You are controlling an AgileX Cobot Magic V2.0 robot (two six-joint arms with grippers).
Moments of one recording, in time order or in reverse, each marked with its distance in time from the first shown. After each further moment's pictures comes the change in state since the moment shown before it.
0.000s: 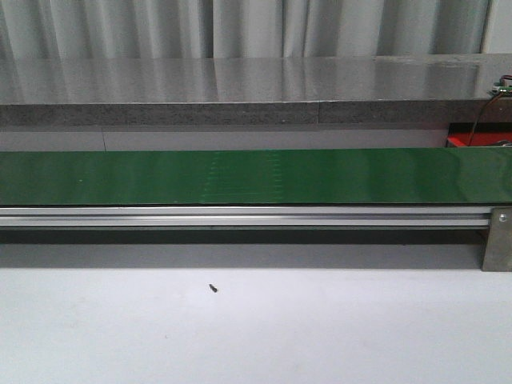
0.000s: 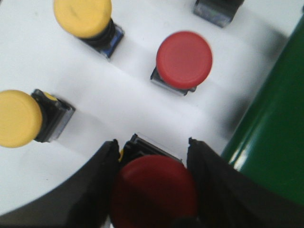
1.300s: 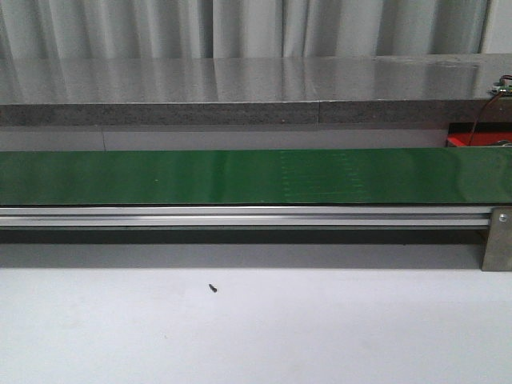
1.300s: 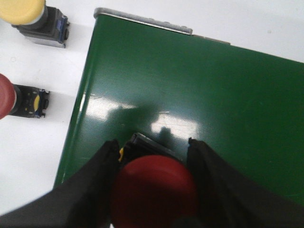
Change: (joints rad) left arm -0.278 0.015 -0.048 -0.045 0.045 0.024; right arm 0.000 0.000 0.000 0.000 0.000 0.000
